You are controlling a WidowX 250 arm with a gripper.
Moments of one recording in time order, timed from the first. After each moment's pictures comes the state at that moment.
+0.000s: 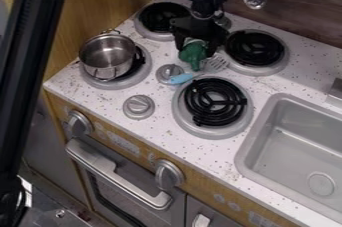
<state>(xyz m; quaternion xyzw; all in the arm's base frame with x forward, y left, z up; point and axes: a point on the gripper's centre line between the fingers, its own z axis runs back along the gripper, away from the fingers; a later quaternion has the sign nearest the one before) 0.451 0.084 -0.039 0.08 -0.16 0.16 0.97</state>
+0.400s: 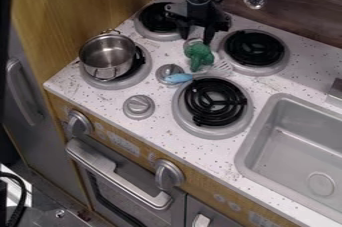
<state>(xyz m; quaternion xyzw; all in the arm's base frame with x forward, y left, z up) 0.430 0.059 0.019 0.06 -0.22 0.14 0.96</state>
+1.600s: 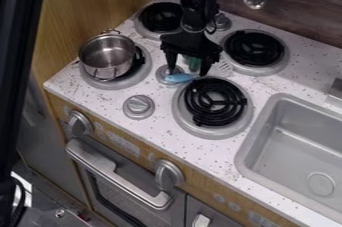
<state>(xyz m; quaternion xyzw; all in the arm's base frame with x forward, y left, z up) 0.416 0.076 -0.042 0.07 -0.12 0.16 0.98</state>
